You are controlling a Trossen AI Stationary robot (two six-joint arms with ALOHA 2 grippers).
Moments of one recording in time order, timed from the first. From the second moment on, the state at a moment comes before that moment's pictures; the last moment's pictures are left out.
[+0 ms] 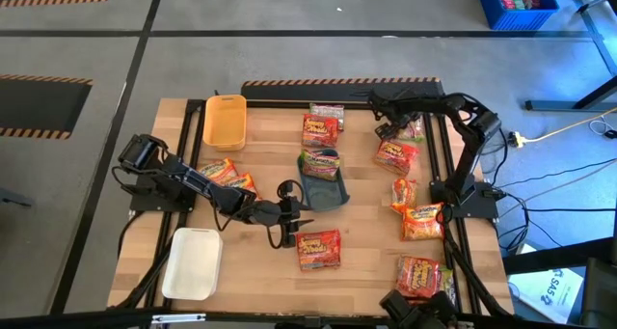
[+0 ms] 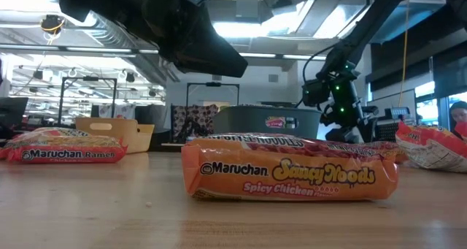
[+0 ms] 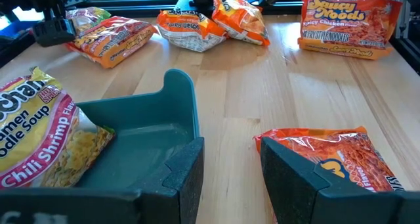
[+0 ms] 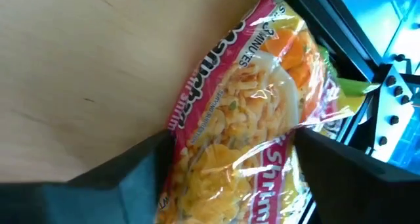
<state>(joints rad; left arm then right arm) -0.33 1.66 0.80 0.41 -0.43 -0.16 -0.85 1.84 1.05 -0.78 0.48 0.19</state>
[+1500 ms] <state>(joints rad) -0.33 1.66 0.80 0.41 -0.44 -0.15 -0.84 1.71 1.05 -0.71 0.03 0.04</state>
